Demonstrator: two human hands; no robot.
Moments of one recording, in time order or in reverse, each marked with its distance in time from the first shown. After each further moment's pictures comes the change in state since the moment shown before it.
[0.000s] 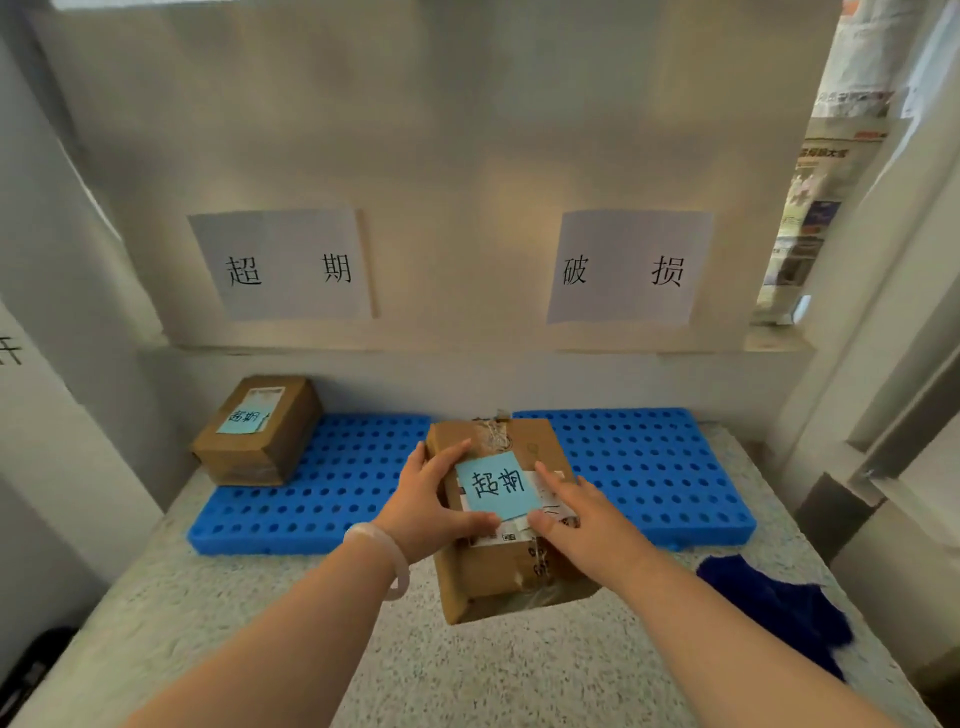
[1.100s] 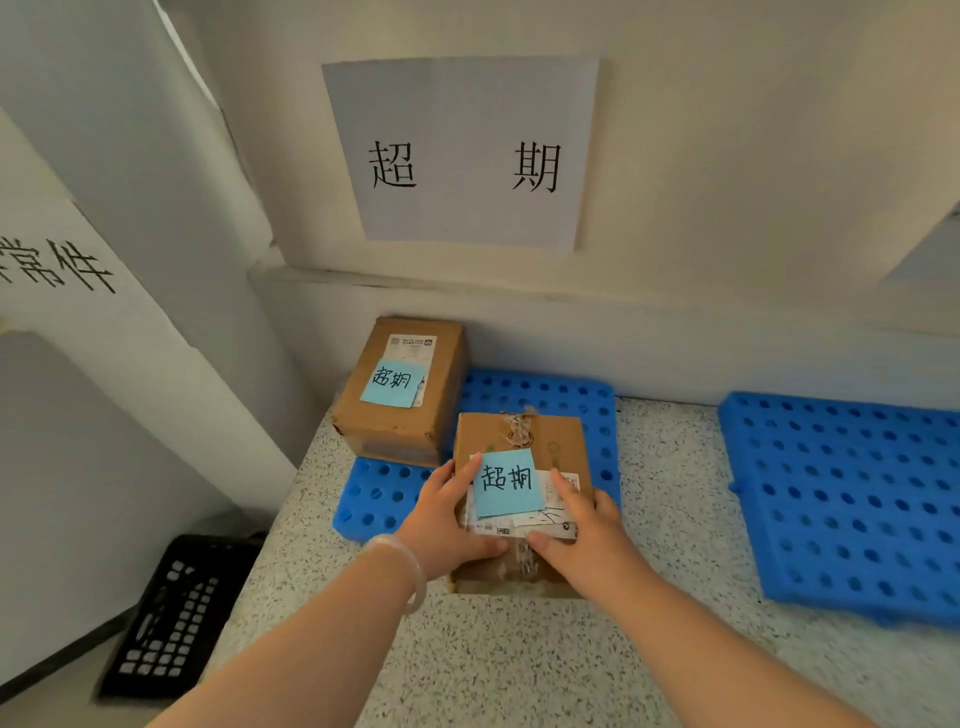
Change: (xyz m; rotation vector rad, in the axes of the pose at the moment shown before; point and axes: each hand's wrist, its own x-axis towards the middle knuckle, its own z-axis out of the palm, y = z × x) left_hand 0.095 -0.270 -0.159 0.016 -0.107 -0.255; right_hand 0.203 -0.140 0.248 -0.021 -0.187 0.140
